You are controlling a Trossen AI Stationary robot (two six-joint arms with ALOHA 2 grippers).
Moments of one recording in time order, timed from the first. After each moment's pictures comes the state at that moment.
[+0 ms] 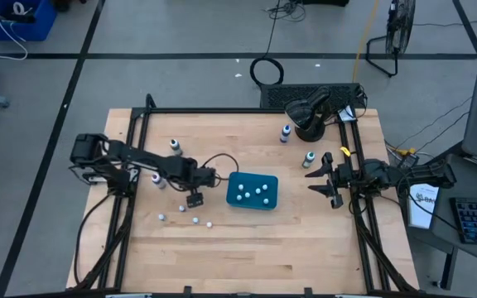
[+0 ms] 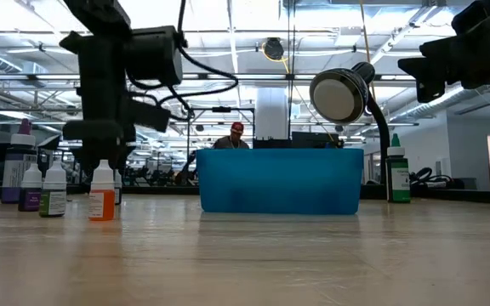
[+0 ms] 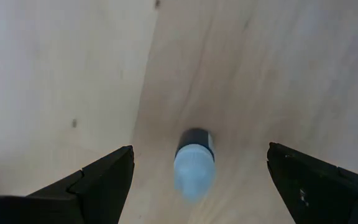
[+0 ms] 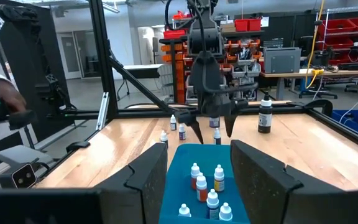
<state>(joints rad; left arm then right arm) -0.01 1.63 0.87 -0.72 -0.11 -0.26 0.09 0.08 0.02 0.13 0.00 0.07</state>
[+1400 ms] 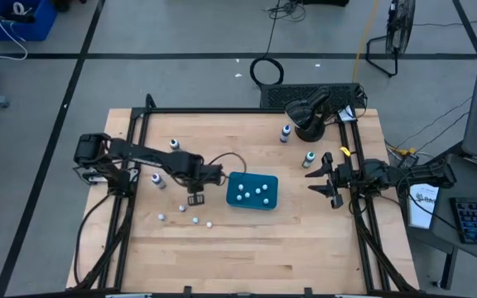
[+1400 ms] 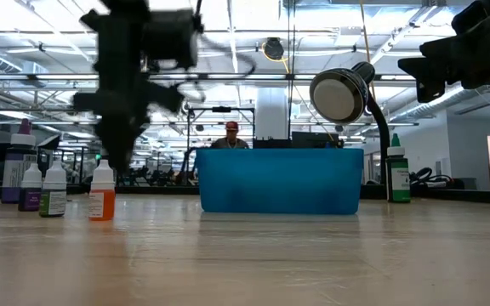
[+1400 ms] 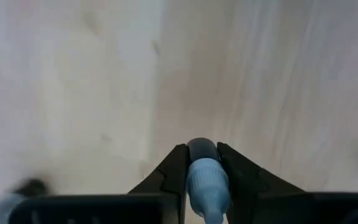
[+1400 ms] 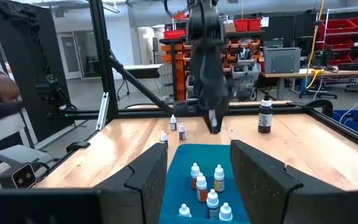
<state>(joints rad) -0.01 1.65 1.09 -0.95 -0.11 -0.15 0.09 0.08 0.02 0.13 0.00 0.07</state>
